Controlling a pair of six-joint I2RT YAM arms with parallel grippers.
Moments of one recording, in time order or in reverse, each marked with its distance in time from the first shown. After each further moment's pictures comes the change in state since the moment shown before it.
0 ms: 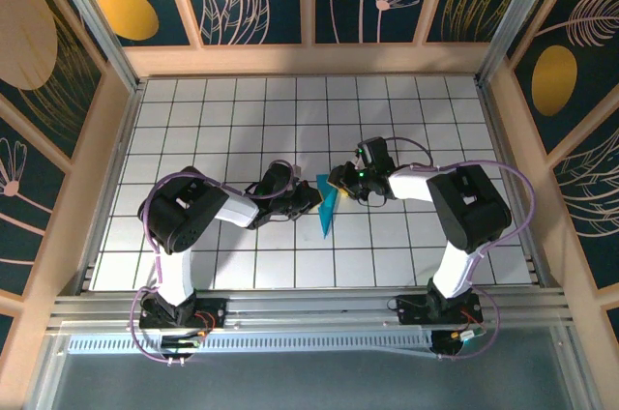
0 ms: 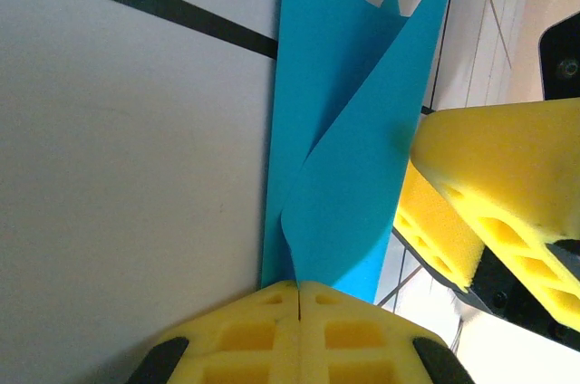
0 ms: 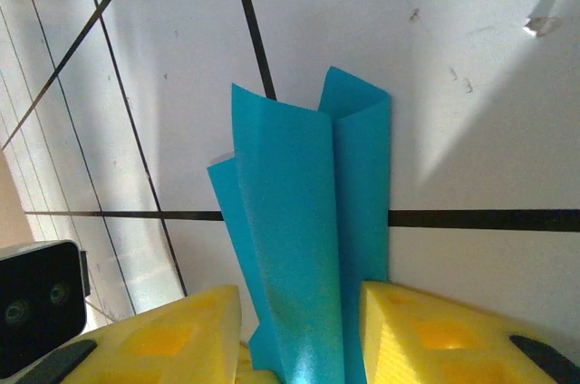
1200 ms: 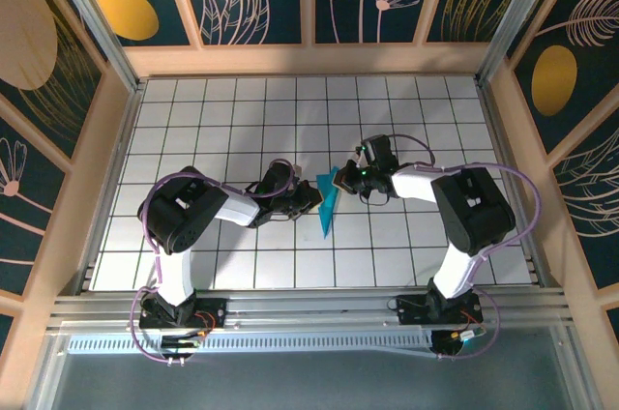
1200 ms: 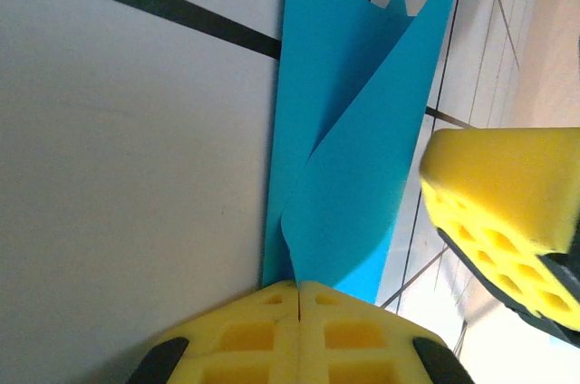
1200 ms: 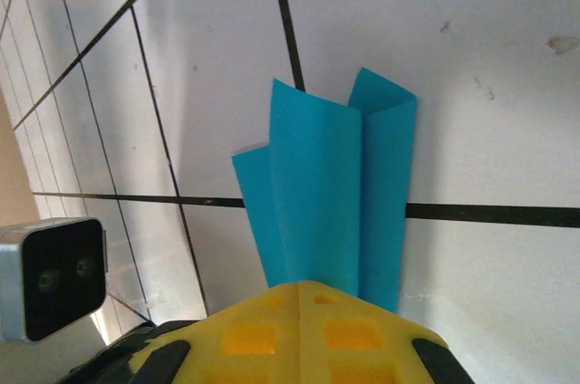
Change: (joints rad) left arm -0.002 -0.002 0.014 -0.035 -0.007 0.001; right arm -0.019 -0.019 0.004 -0.023 -0.037 -0.057
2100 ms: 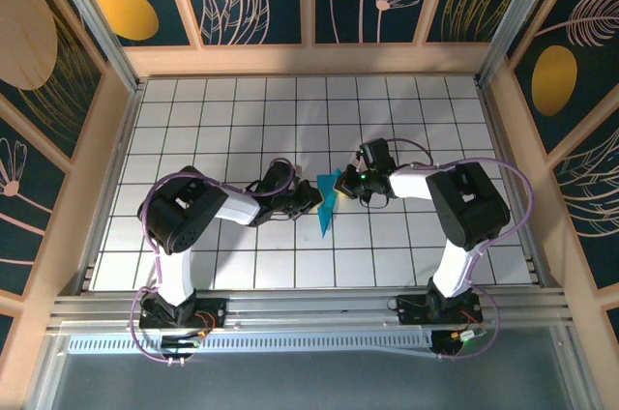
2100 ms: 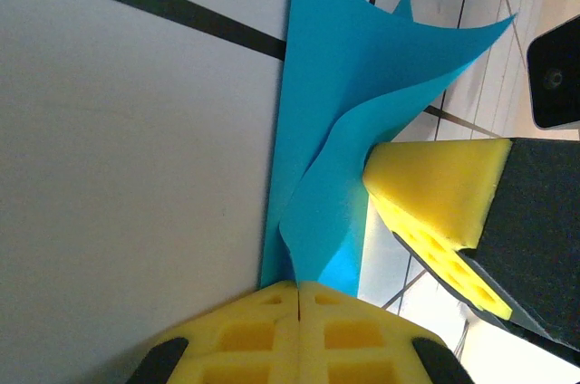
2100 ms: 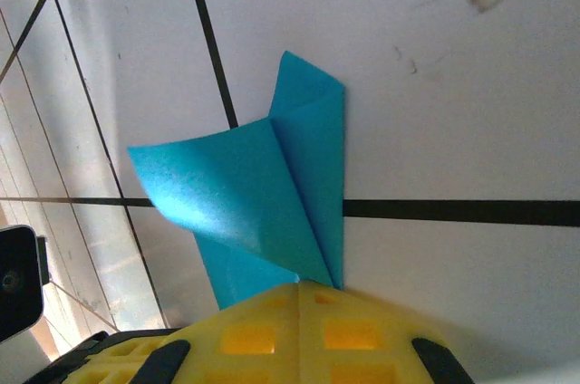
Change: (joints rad) left arm 0.000 0.000 0.015 -0.027 0.005 0.000; right arm 0.000 0.040 0.000 -0.024 0.009 0.000
